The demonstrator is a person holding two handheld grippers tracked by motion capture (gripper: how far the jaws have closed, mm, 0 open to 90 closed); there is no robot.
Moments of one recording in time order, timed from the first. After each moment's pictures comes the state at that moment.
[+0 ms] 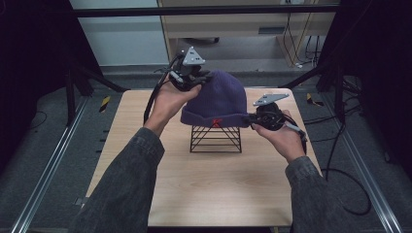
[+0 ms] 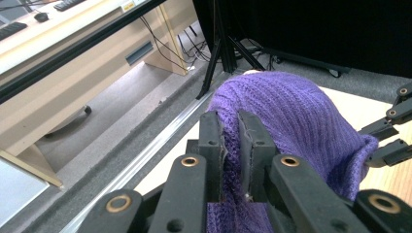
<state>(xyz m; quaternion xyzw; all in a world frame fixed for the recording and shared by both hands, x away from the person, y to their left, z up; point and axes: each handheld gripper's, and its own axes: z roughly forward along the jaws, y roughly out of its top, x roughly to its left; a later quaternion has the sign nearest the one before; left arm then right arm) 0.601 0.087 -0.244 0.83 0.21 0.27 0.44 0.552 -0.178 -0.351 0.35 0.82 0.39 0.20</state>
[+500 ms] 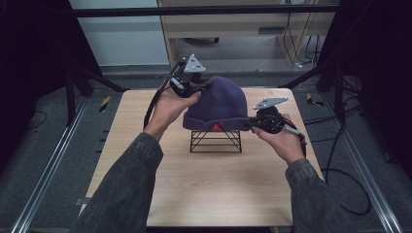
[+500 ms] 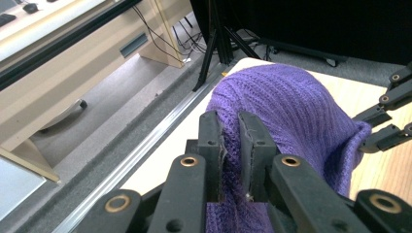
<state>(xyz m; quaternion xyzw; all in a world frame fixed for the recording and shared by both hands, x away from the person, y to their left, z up) 0.597 0.089 -0.259 0.84 0.20 0.26 0.42 0.553 -0.181 -0.366 0.36 0.83 0.39 0.19</state>
